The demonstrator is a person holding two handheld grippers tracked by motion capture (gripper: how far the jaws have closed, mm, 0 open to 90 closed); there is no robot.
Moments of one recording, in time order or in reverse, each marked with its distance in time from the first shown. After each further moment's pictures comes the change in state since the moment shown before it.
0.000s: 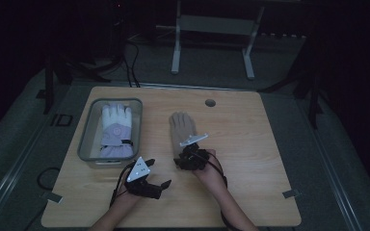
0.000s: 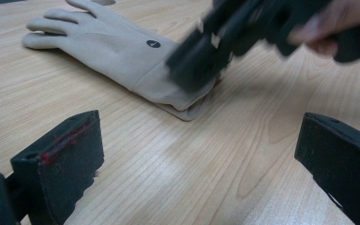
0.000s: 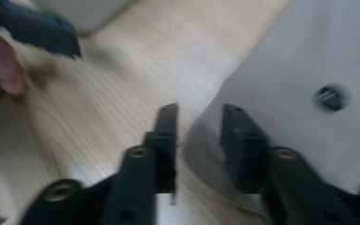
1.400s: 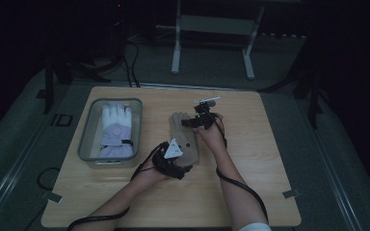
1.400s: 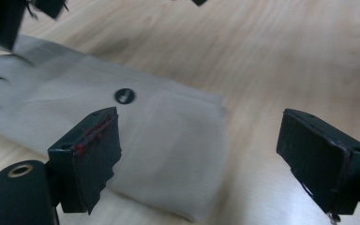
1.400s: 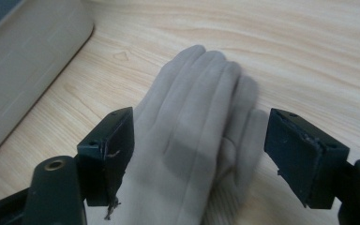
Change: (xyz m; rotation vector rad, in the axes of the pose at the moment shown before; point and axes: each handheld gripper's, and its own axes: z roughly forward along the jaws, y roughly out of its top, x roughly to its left) left arm 0.004 0.062 0.084 0.198 -0.023 0.199; right arm -0.125 0.073 0.037 -0.059 -0.076 0.265
